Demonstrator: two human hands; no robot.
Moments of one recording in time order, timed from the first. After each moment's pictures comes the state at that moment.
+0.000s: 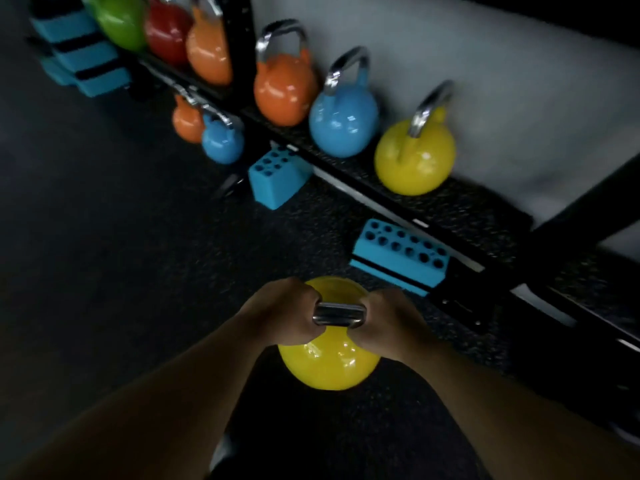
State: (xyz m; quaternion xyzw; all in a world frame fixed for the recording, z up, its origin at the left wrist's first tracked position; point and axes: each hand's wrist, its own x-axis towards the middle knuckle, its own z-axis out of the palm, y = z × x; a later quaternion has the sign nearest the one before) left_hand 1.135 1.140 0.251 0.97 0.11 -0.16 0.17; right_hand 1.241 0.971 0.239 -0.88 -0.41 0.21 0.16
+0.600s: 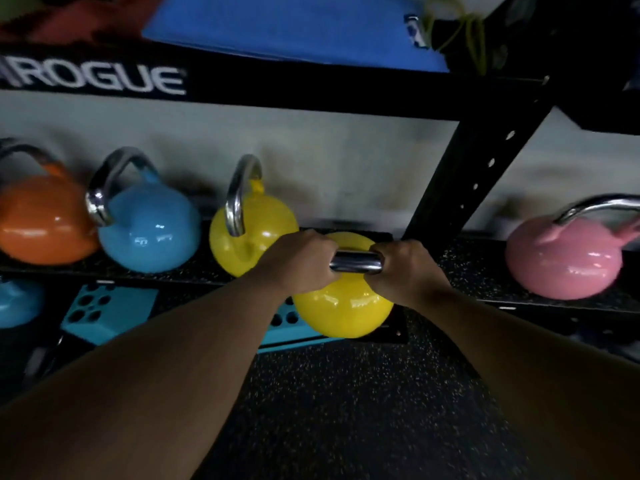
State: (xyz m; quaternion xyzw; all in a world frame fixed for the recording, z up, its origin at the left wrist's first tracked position) left_hand 1.508 1.080 0.300 0.98 -0.19 -0.05 0.09; right_hand 1.501 0.890 0.288 -0.97 -0.14 -0.02 0.18
